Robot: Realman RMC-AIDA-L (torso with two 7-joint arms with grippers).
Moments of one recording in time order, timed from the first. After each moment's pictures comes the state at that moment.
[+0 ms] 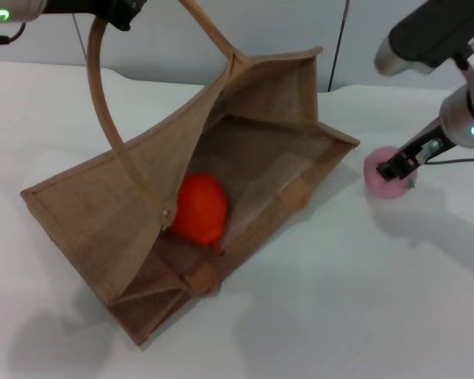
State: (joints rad) left arm -0.44 -2.03 1.26 1.81 -0.65 -1.16 0.73; right arm 0.84 2.01 -1.51 -1.04 0.44 1.24 -0.45
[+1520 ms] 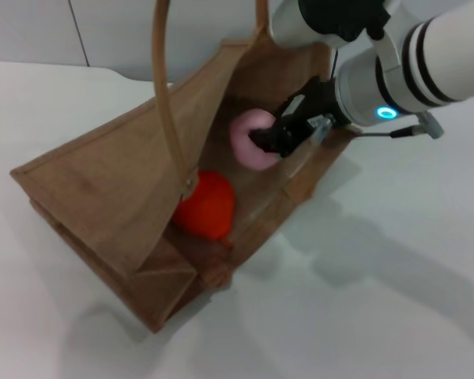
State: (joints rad) left arm -0.56 -2.04 1.36 1.86 -0.66 -1.11 0.64; right arm 0.82 2.02 -1.72 -1.33 0.71 1.13 -0.45
